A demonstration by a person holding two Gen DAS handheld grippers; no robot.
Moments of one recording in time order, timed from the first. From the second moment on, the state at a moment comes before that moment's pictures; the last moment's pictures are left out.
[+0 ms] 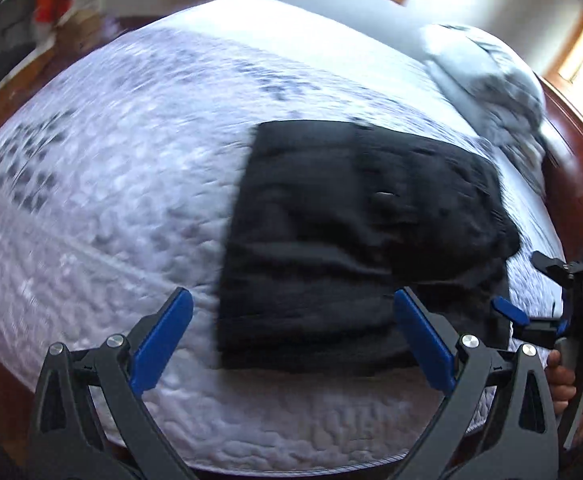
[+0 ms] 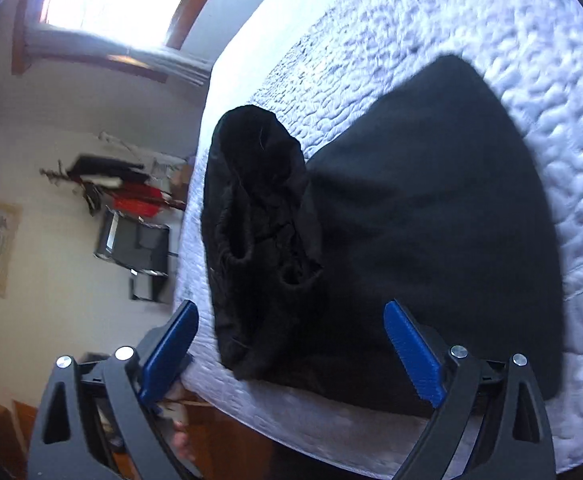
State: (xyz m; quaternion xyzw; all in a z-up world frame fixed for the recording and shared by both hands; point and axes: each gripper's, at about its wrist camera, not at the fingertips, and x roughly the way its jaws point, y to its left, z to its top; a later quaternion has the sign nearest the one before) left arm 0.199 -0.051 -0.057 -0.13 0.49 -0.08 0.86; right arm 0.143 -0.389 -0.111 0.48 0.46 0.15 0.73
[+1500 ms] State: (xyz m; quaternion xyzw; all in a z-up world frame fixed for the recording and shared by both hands) left arm 0.169 -0.002 -0.087 -0.22 0.54 -0.03 0.81; right arm 0.202 -0.334 -0.013 0.46 0.40 0.23 0.76
